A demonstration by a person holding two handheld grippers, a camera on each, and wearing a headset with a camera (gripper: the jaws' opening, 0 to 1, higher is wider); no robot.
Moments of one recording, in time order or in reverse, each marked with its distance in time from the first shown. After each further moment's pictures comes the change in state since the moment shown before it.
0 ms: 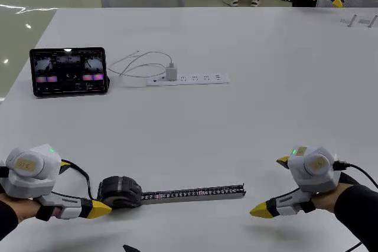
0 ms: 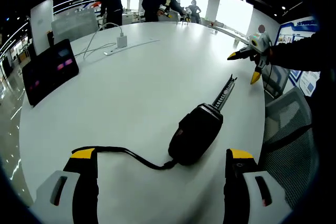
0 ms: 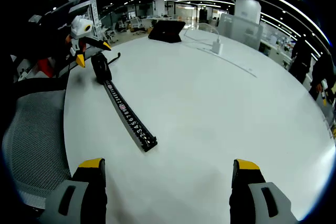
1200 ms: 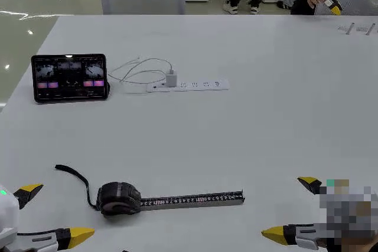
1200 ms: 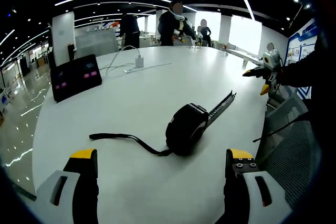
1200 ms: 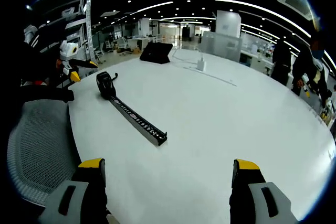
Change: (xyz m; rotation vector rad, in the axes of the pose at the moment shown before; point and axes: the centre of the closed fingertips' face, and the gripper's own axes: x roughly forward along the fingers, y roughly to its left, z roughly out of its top) left arm -0.053 -0.010 -0.017 -0.069 -0.216 0.130; right arm -0.050 0.029 -0.009 0.065 -0.170 -0.108
